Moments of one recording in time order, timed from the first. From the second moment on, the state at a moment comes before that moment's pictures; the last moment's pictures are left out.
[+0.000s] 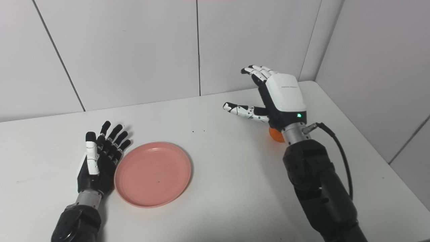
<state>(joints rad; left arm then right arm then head) -0.33 -0.06 0.05 0.26 -0.29 0.08 -0.17 -0.30 -0.42 0.02 -0.26 -0.90 0.18 0.04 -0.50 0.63</state>
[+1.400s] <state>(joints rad) -0.33 -0.06 0.05 0.25 -0.30 0.09 -0.17 -0.31 -0.52 0.05 0.25 -0.80 0.10 -0.21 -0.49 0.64</state>
